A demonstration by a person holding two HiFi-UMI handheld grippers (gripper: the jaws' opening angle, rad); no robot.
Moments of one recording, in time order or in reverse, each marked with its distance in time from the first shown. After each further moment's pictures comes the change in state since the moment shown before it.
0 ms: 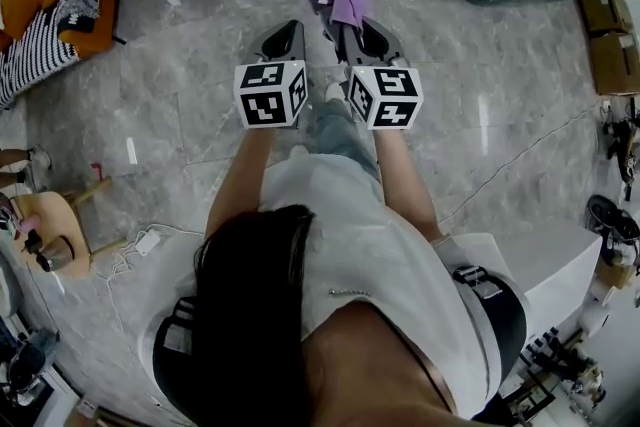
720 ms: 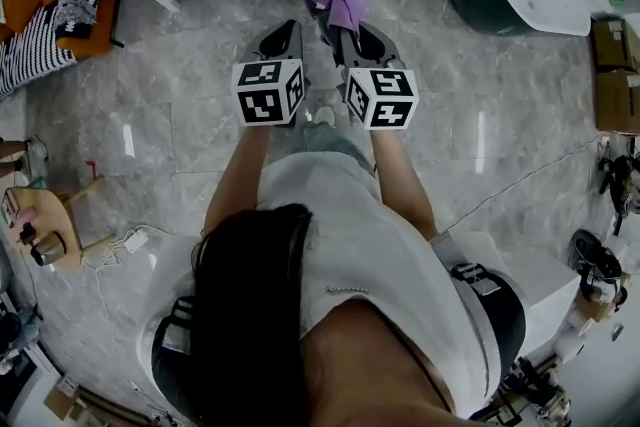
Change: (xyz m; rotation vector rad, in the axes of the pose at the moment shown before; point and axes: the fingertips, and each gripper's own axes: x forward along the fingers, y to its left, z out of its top) left arm 0.130 0.008 0.057 -0.044 0.019 0.089; right arm 0.106 -0.096 0.030 0.010 0.072 0.092
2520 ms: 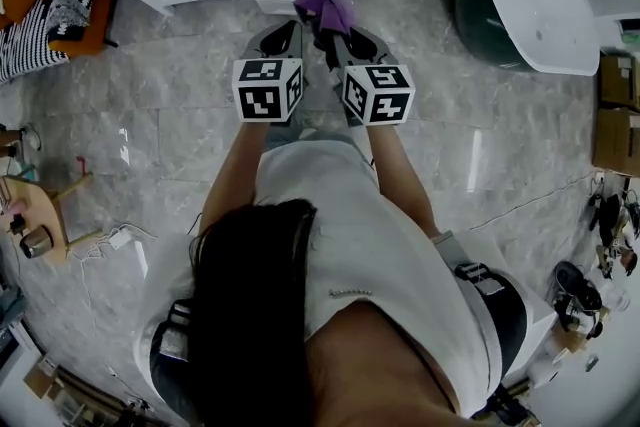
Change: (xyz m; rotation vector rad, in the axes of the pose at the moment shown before) left arm 0.132 -0.003 0.024 0.011 0.040 0.057; right arm 0.102 -0.091 0.001 0.024 0.106 0.145
